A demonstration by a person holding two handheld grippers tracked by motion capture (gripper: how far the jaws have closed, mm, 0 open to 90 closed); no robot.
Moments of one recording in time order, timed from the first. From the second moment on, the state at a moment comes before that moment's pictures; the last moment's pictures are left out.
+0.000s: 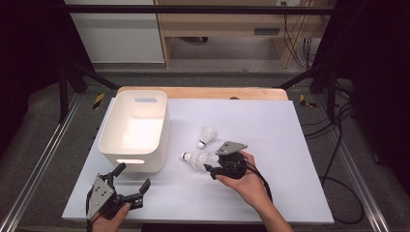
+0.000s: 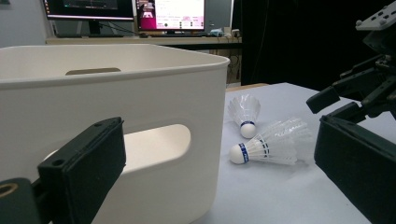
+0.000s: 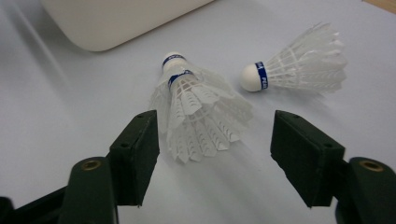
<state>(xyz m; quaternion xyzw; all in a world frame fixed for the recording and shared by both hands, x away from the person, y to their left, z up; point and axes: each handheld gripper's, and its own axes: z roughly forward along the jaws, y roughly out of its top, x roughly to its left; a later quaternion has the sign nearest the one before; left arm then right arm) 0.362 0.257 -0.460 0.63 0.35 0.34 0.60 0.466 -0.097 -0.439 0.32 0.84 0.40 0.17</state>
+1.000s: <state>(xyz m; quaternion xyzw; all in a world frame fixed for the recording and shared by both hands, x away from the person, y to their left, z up) 0.363 0.257 -0.460 0.63 0.34 0.34 0.61 0.531 -0.100 -0.422 0.36 0.81 0.43 0.16</state>
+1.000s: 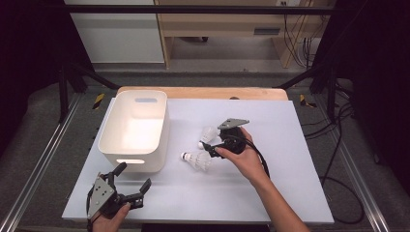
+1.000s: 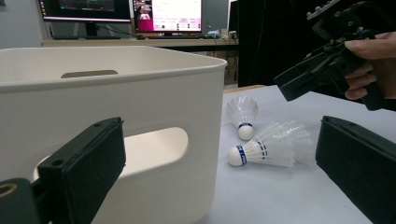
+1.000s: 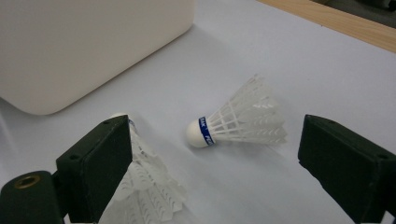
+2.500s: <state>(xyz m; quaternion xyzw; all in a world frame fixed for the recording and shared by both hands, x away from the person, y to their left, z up) 0.364 0.257 -0.460 0.63 0.34 0.34 0.61 0.588 -0.092 -0.455 0.39 0.80 0.43 0.14</state>
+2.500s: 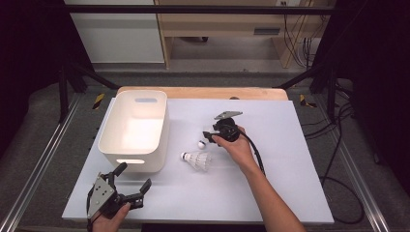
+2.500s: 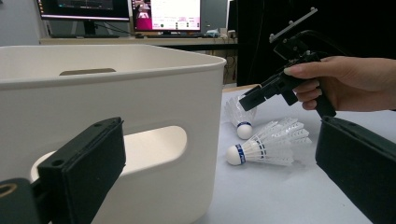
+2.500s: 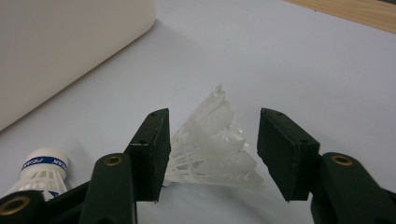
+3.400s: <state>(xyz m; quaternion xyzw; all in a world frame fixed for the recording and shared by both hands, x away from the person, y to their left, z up) 0.364 0.257 -0.460 0.64 0.34 0.34 0.61 0.587 -0.095 -0.454 0.38 0.81 0.43 0.12</state>
